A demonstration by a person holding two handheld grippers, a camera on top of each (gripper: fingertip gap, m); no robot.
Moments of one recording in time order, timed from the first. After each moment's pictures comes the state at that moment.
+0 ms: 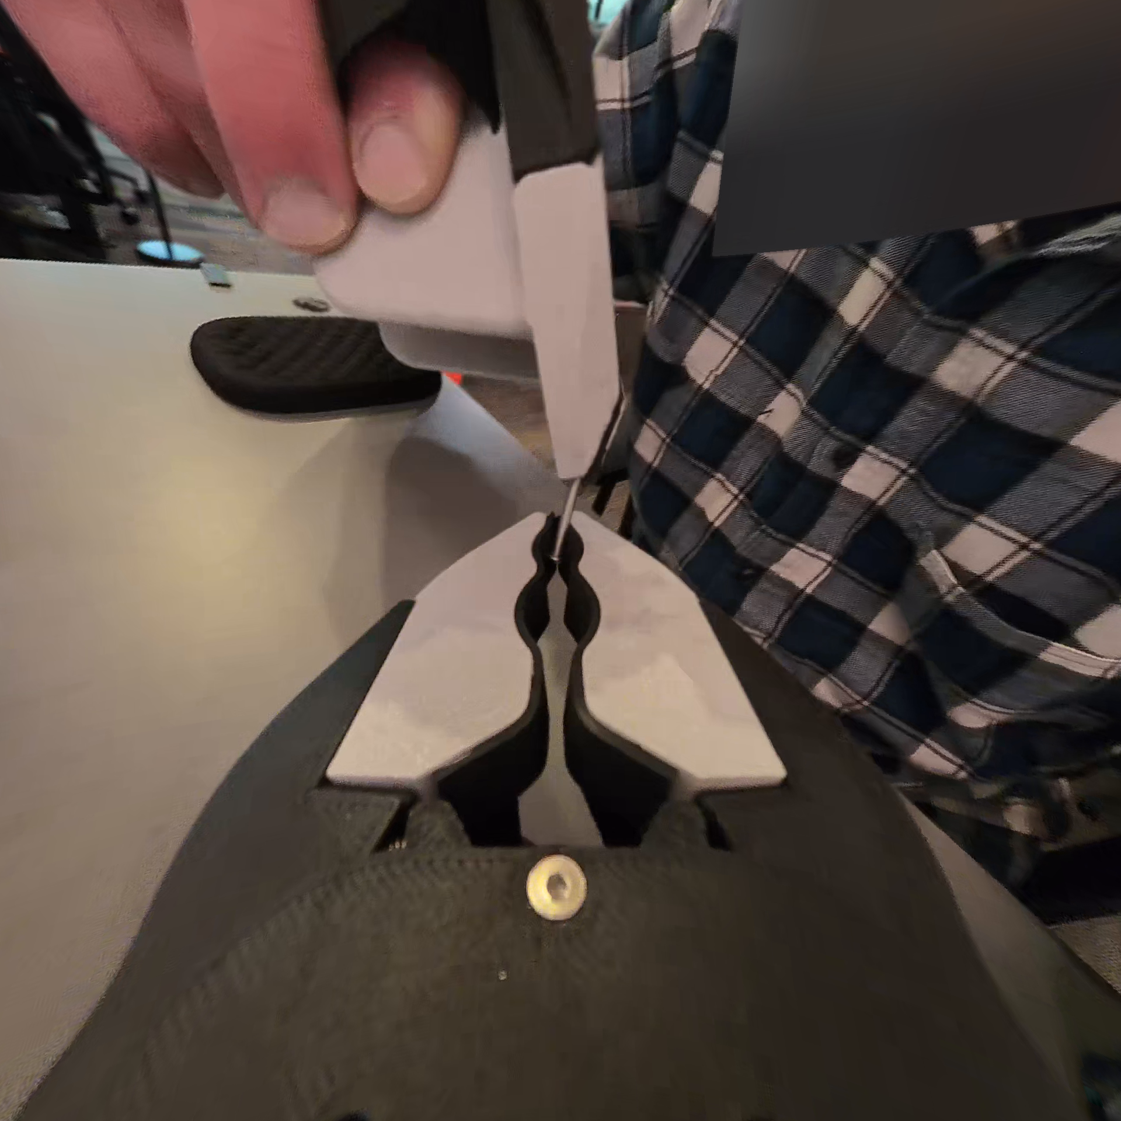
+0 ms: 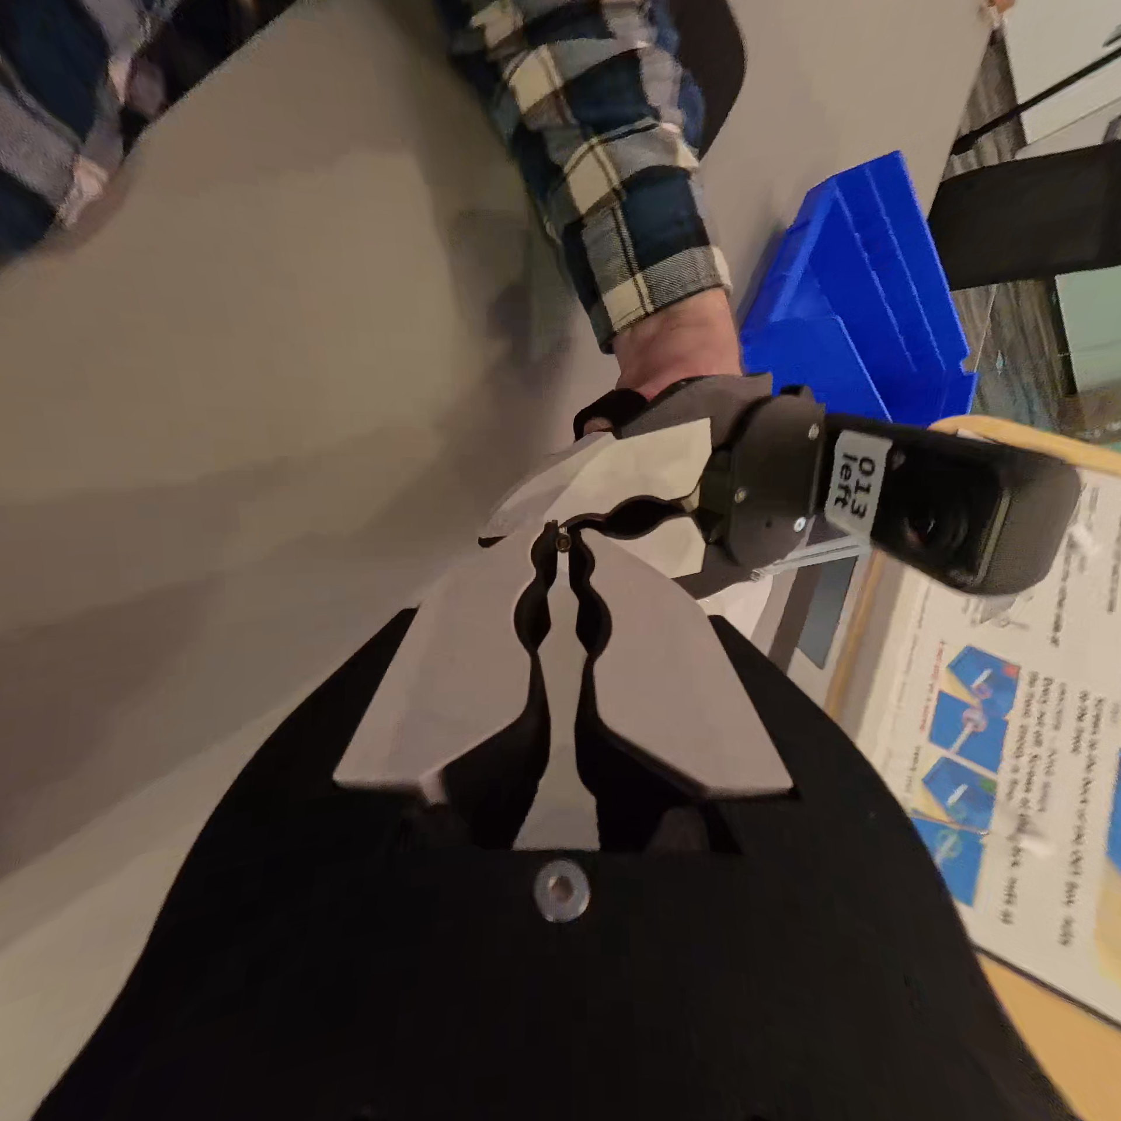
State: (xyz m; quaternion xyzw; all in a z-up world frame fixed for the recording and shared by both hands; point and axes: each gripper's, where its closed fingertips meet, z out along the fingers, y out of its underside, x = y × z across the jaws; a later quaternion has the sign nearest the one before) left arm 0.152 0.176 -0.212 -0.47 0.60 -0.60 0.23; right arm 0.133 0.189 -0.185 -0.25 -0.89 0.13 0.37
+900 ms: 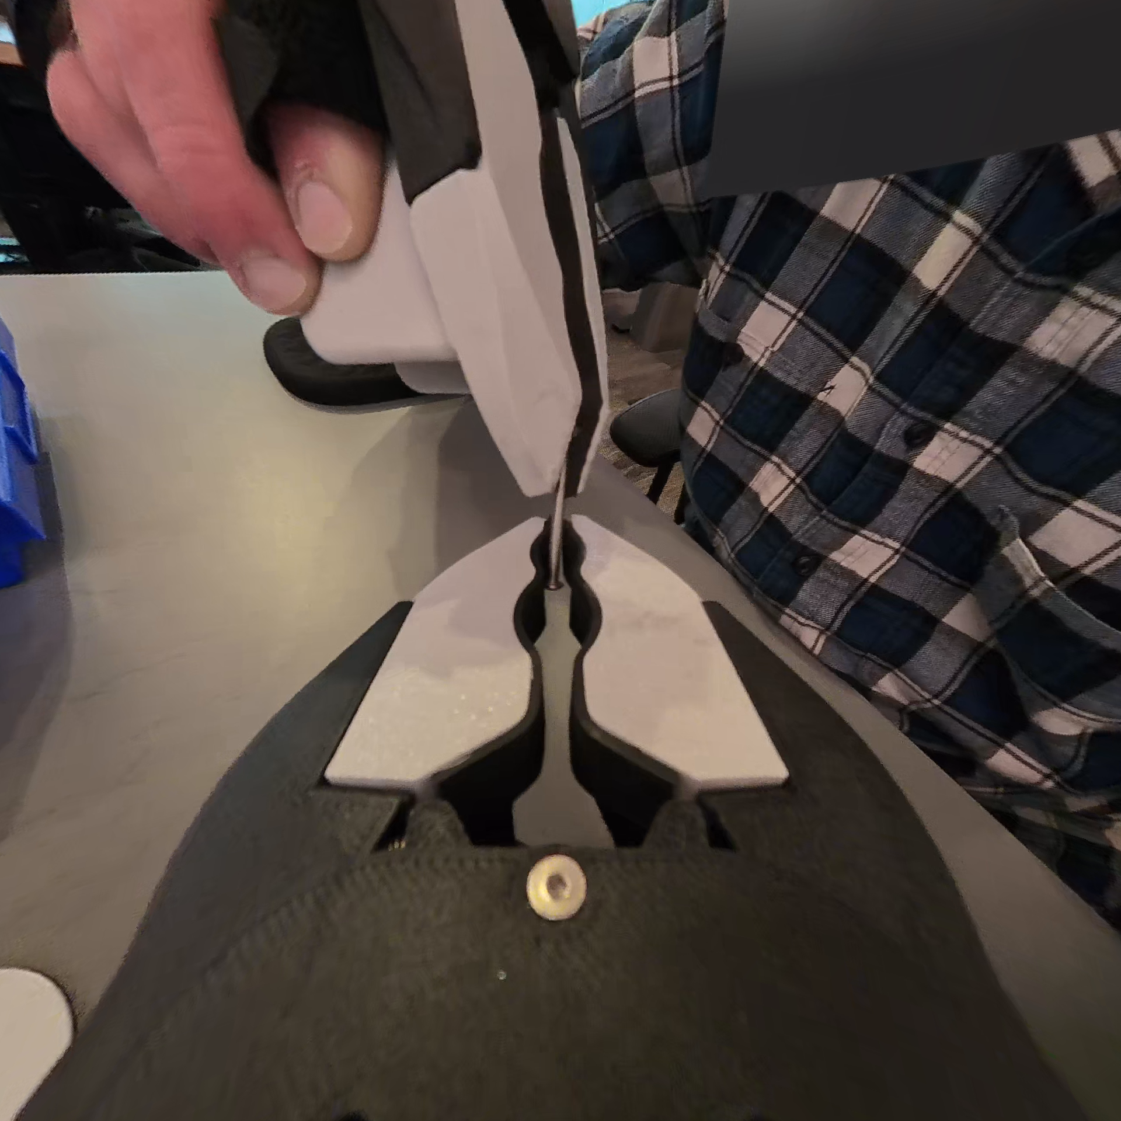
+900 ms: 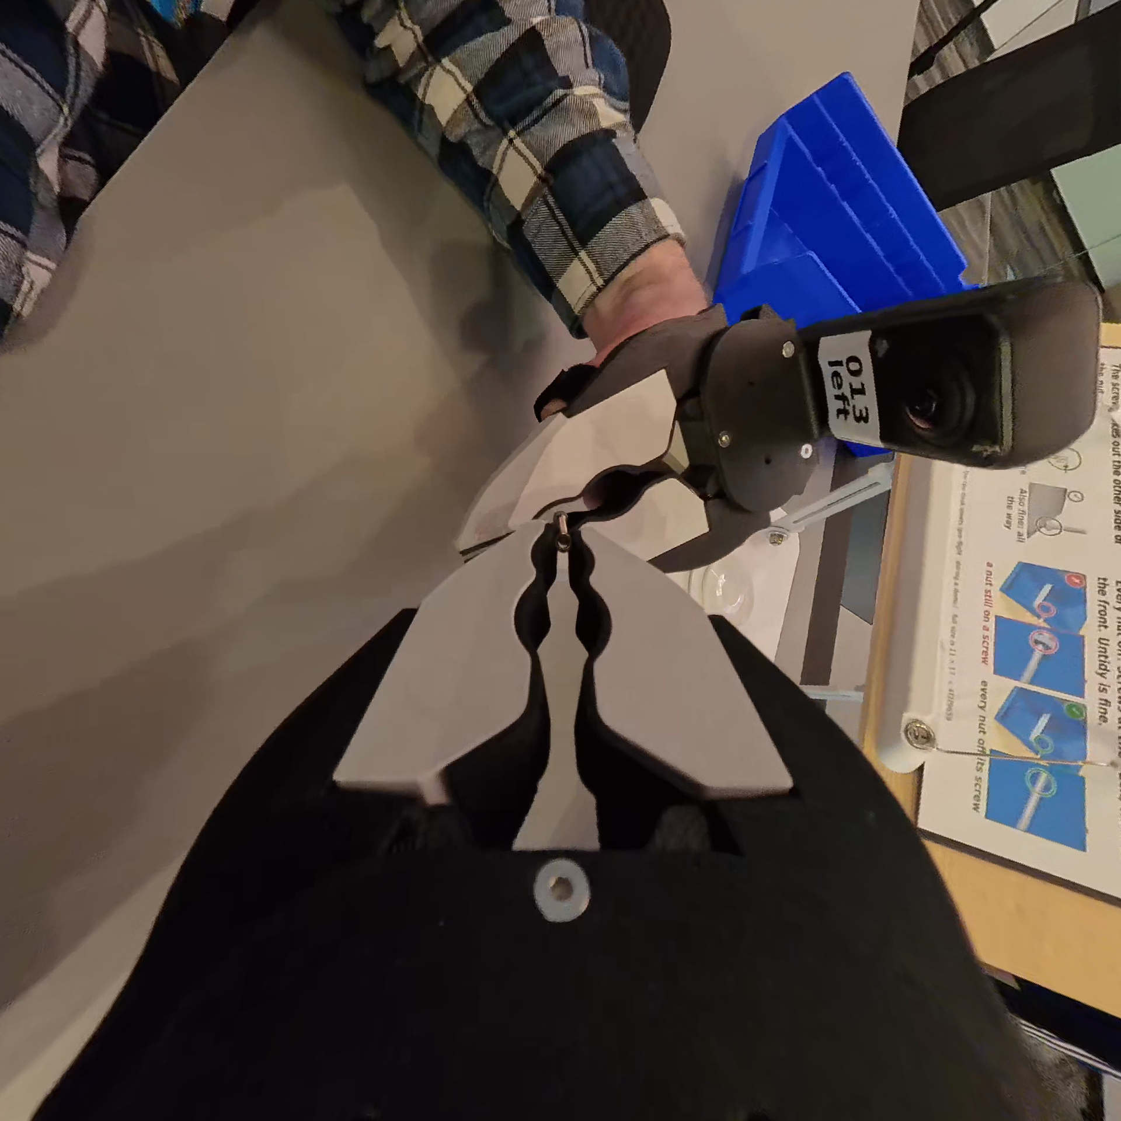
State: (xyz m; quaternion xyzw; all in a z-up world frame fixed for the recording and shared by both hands) left arm 0.154 0.186 -0.215 -0.49 0.62 -0.55 0.28; right arm 0.126 0.198 -0.184 -0.34 -0.85 0.18 0.37
